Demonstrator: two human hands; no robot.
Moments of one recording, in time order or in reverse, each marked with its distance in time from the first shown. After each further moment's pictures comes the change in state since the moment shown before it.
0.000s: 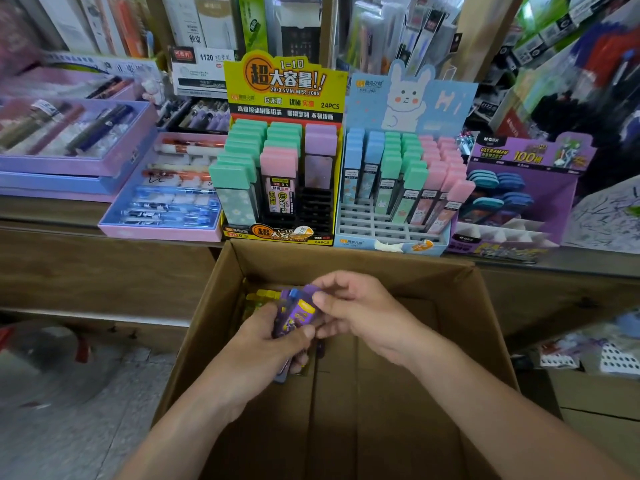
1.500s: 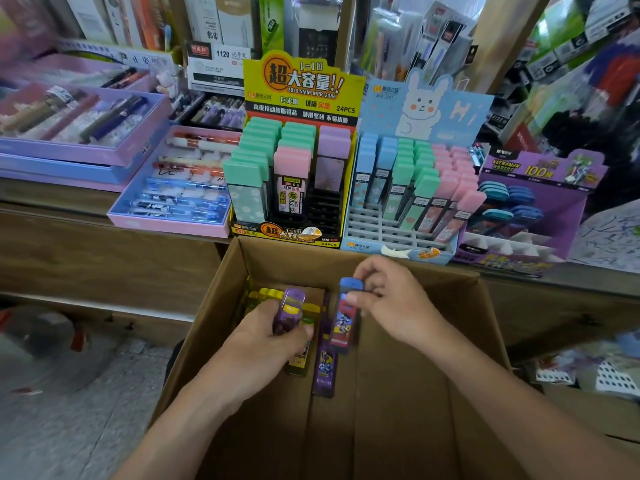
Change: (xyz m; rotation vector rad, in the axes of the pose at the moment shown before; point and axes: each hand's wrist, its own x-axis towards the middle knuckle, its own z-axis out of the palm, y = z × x) left_hand 0.000 0.001 -0.007 0.233 0.065 0.068; right_hand 0.002 -0.008 -0.036 -0.602 0.228 -0.099
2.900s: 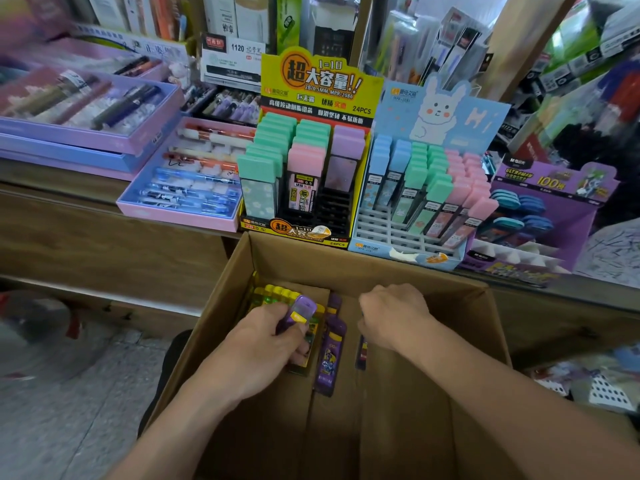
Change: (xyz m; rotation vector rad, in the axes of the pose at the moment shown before) left_hand -0.005 0.005 -0.003 0.114 0.021 -0.051; right_hand 0.017 -0.008 0.018 -1.337 -0.277 0.002
